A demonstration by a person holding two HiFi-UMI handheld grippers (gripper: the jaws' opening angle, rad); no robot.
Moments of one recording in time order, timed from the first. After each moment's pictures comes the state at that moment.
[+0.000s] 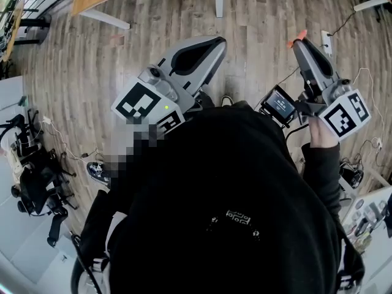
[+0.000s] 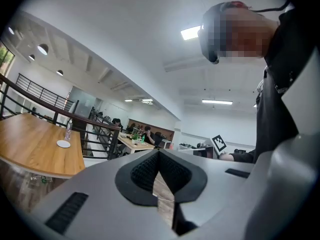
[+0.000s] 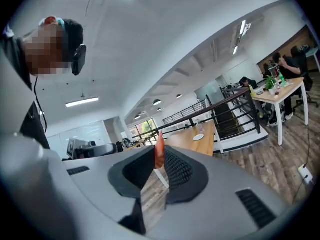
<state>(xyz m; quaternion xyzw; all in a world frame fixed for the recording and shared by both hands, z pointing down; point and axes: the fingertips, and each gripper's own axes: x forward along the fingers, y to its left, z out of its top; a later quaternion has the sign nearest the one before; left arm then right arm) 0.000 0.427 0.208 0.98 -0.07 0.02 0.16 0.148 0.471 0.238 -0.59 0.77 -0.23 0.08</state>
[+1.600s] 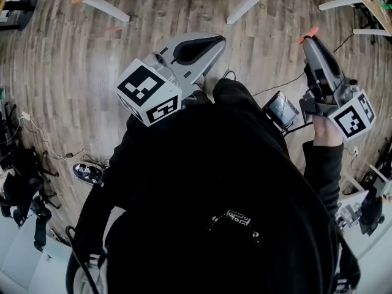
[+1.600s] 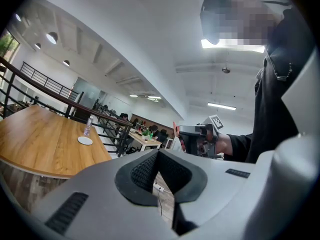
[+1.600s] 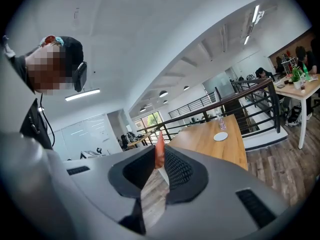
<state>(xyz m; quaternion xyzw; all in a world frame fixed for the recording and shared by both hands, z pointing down) -0.098 0.231 0.271 0.98 -0.06 0.04 0.19 0.054 0.261 0.224 -0.55 0.80 -0.25 0.05</state>
